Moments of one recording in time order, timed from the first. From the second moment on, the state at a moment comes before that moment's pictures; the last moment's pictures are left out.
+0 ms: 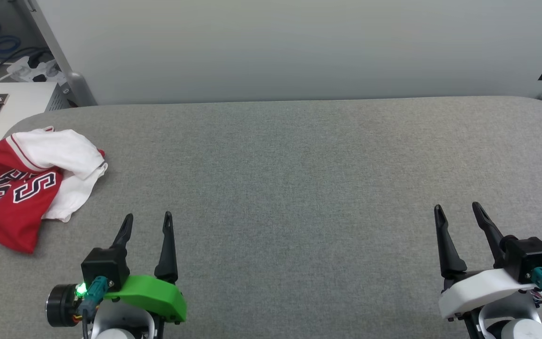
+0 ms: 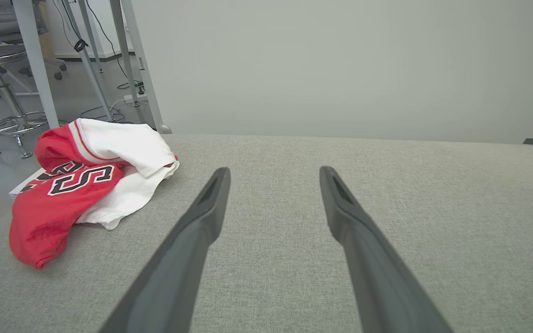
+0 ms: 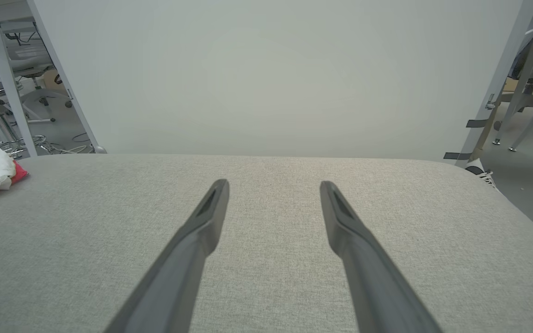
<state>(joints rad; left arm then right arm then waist) 0.02 0.06 -0.01 0.02 -0.11 -0.01 -0.08 0.02 -0.05 -0.02 -0.03 0.09 0.13 -0.09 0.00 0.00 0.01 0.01</state>
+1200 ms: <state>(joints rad) 0.02 0.06 -0.05 0.06 -0.17 -0.04 -0.16 0.02 -0.05 -0.03 0.01 0.12 0.13 -0.16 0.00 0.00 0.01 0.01</state>
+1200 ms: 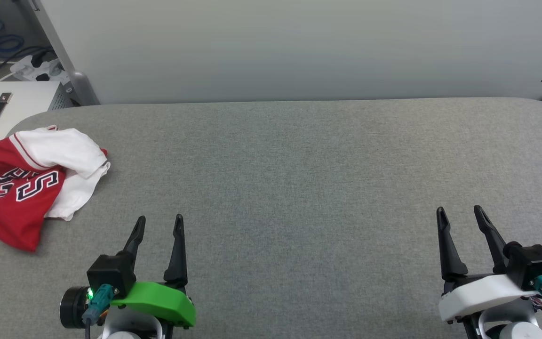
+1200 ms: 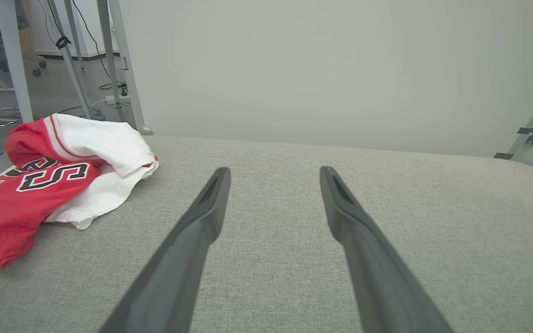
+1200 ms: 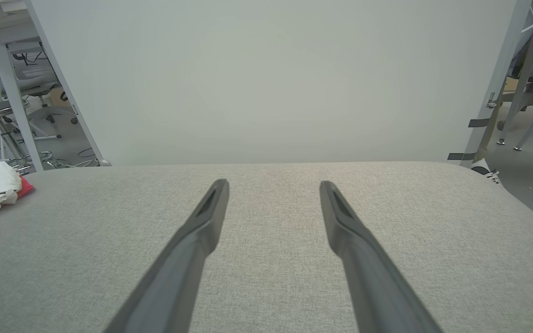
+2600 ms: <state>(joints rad) 0.01 0.06 -0.07 0.11 -0.25 -0.05 -0.25 0.02 -0.05 0.02 0.03 0.17 0.13 -0.25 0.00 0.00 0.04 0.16</state>
